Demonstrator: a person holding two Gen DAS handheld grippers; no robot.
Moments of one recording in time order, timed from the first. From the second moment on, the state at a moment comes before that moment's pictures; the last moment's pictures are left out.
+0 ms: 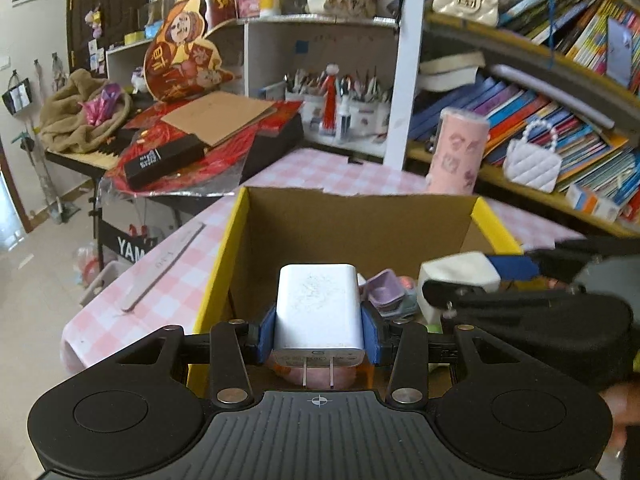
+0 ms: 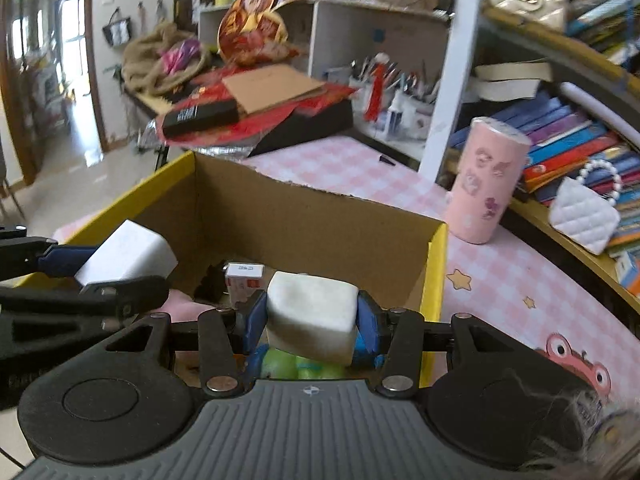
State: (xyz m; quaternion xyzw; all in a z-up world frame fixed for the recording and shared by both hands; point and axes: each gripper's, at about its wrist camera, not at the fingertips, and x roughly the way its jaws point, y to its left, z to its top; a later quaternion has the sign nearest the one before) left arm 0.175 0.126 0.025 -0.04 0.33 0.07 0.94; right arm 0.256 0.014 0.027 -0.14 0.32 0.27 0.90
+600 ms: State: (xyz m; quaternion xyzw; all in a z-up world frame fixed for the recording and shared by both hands) left arm 0.171 0.123 0.048 -0.05 0.29 0.07 0.95; right arm 0.254 -0.017 0.054 -0.07 0.29 0.22 0.93
